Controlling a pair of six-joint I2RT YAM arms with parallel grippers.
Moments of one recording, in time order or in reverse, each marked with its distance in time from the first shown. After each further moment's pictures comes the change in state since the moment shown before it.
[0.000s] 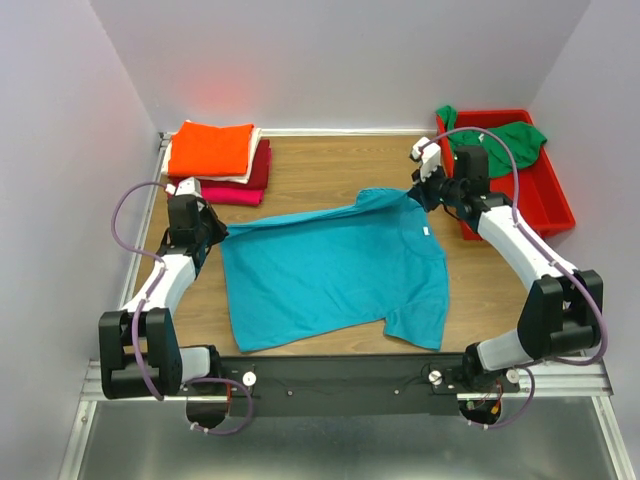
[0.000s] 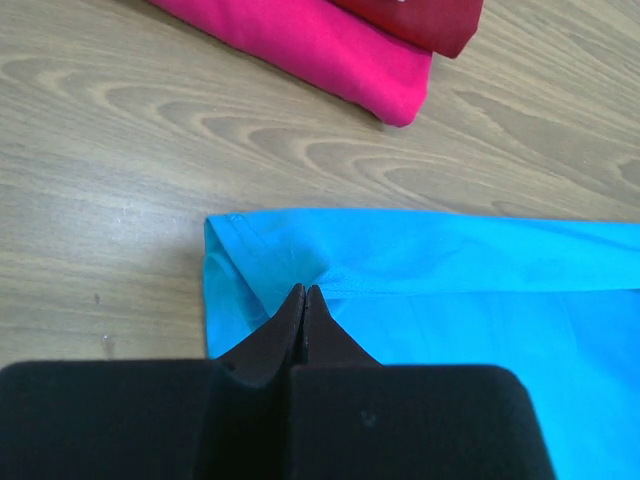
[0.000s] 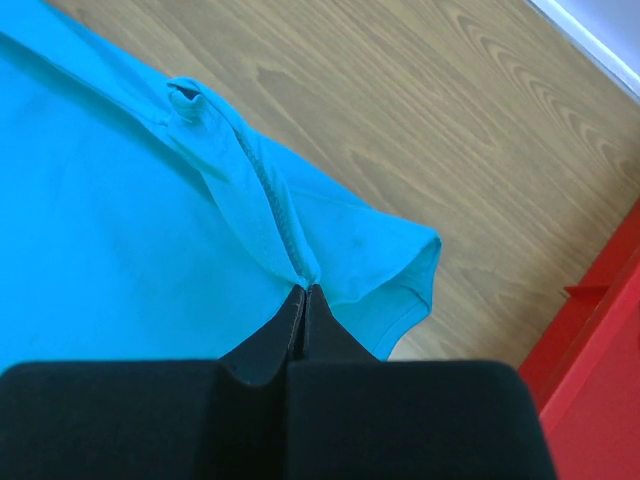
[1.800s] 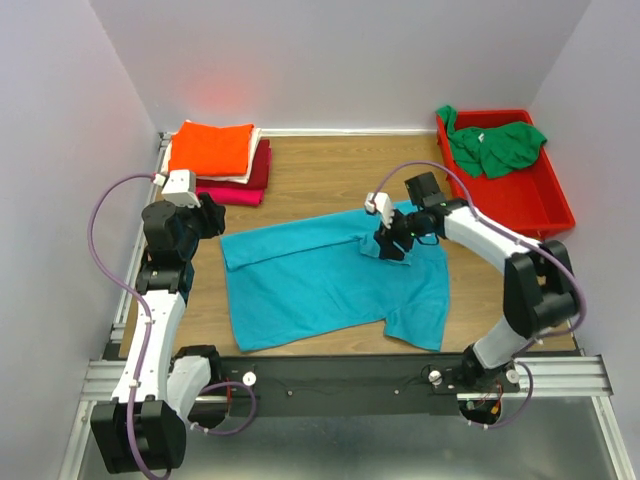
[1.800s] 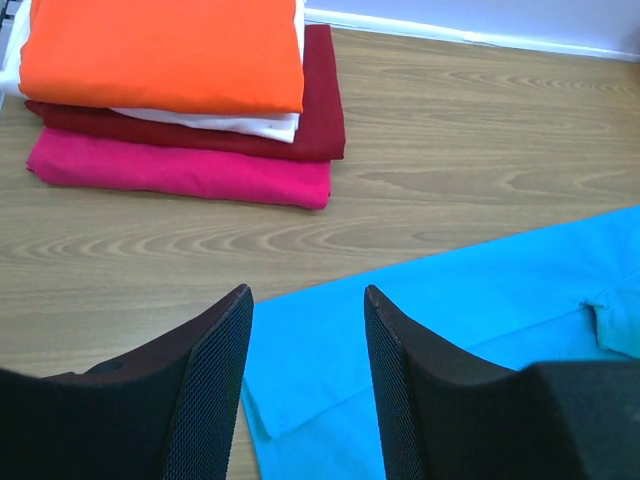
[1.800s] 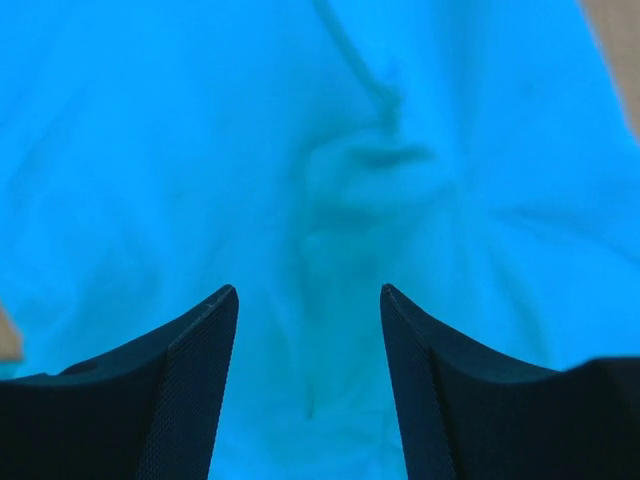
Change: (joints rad) left arm 0.000 -0.396 0.024 -0.090 0.093 0.238; right arm 0.180 0.104 -0.085 -0.293 -0.125 -0.331
